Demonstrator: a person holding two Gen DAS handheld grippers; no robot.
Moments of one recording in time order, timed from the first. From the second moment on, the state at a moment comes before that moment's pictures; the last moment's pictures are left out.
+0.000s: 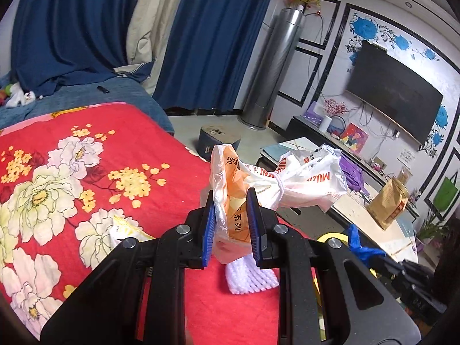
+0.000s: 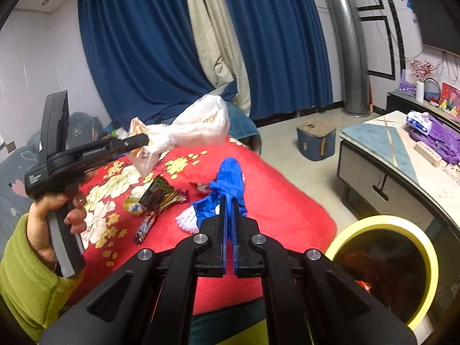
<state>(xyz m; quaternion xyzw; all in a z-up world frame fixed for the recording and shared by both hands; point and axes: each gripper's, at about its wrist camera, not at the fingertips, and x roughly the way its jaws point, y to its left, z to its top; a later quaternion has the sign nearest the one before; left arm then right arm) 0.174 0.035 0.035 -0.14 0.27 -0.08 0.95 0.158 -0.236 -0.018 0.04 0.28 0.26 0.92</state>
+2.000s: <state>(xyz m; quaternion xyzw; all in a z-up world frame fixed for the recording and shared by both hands) 0.156 -0.179 -0.046 0.06 0.34 -0.24 0.91 0.151 -0.406 -0.036 0.11 0.26 0.03 0.96</state>
